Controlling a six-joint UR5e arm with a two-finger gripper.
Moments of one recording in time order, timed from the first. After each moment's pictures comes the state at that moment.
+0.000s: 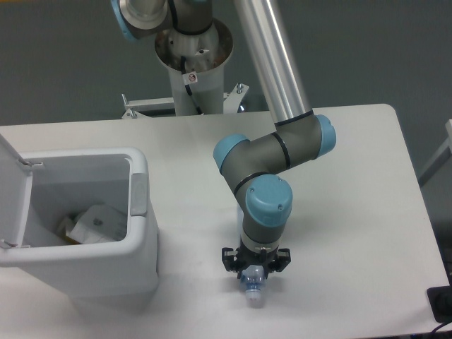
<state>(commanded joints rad) 2.40 -2.19 -1.52 -0.84 1.46 0.43</state>
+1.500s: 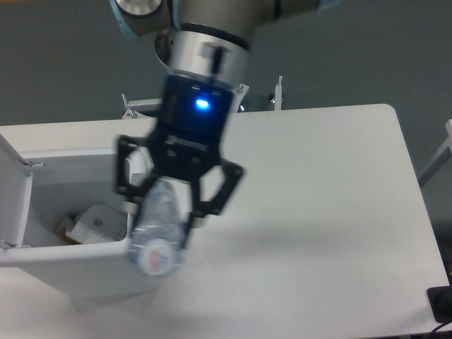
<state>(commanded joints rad) 2.23 -1.86 -1.22 -0.76 1.00 0.03</state>
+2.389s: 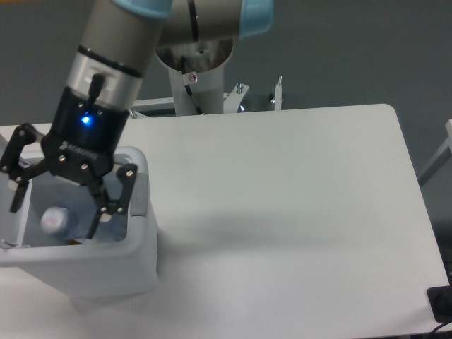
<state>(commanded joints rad) 2.29 -1.78 -1.34 -0.76 1.03 0.10</state>
